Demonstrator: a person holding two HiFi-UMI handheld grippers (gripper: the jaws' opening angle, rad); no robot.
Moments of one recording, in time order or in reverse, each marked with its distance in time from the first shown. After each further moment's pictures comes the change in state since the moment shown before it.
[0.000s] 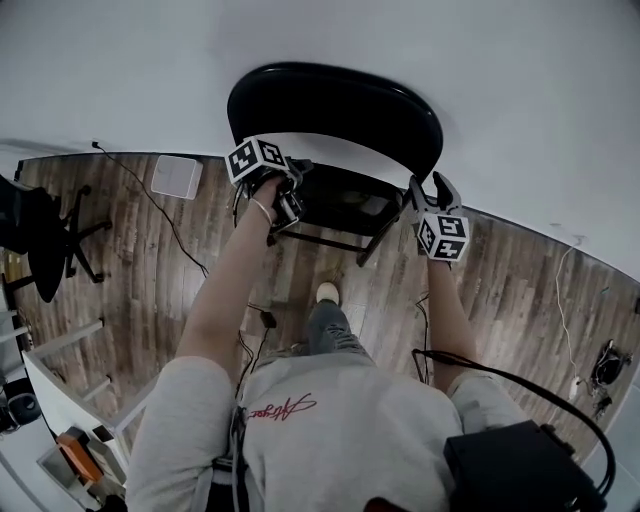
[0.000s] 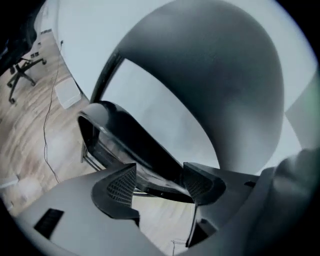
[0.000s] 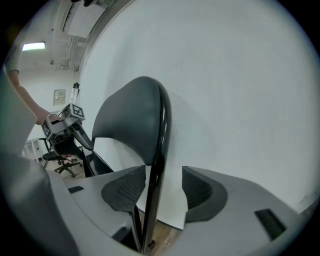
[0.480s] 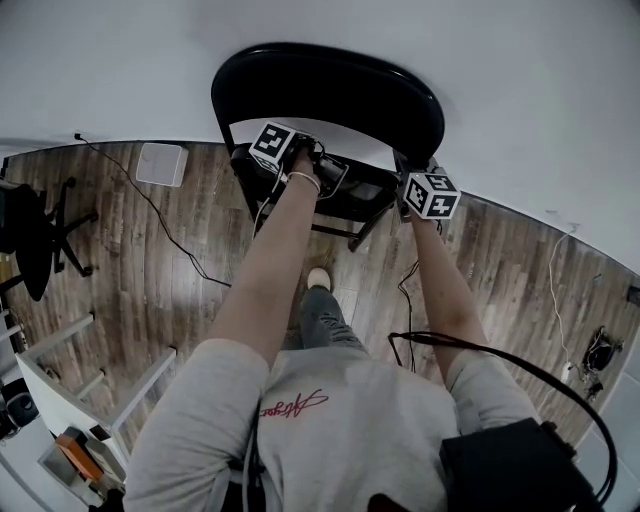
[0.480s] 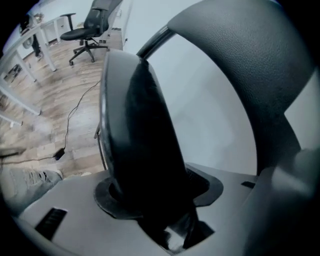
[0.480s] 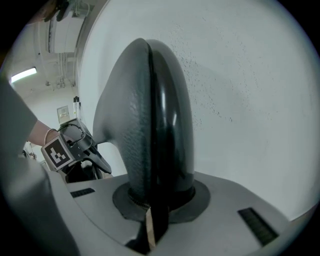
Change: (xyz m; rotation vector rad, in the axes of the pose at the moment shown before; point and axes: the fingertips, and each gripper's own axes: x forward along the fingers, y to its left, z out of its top) left arm 0.064 0.012 0.005 -0.498 -0.259 0.227; right arm 0.068 0.018 -0.004 0.141 0.052 0.148
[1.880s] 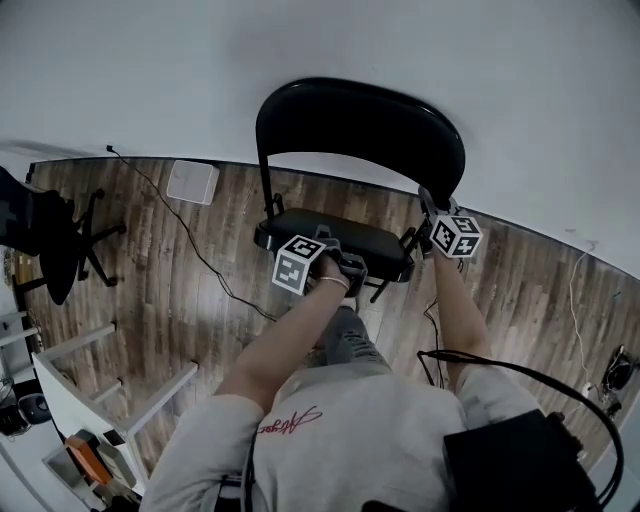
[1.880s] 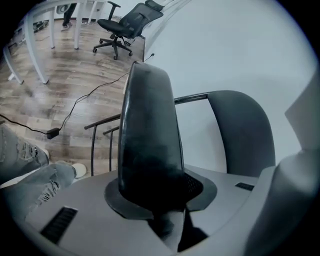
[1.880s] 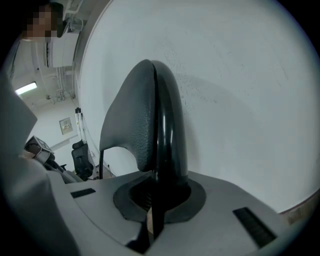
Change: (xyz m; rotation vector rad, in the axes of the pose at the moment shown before) left arm -0.084 0.127 -0.043 -0.210 -0.178 -0.218; right arm -0.027 0.016 -0.041 0.102 -0.049 0.062
